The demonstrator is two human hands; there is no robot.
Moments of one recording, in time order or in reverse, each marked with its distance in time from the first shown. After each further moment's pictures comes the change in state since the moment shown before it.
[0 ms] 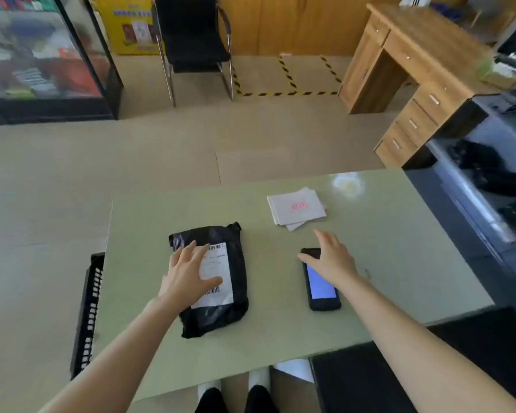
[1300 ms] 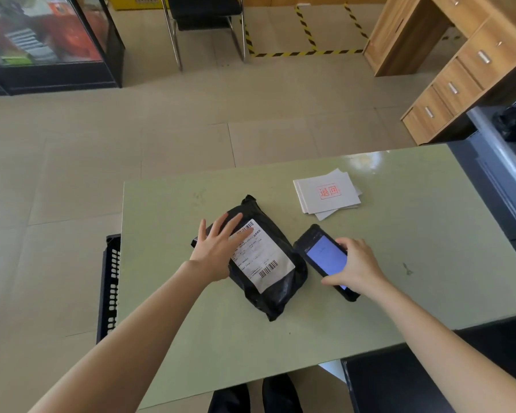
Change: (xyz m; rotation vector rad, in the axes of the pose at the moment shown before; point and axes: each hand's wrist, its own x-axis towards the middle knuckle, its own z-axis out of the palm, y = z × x) left_hand 0.080 -0.016 0.001 0.561 -0.131 0.347; right_hand 0.012 -0.017 0.024 0.114 -0.125 0.104
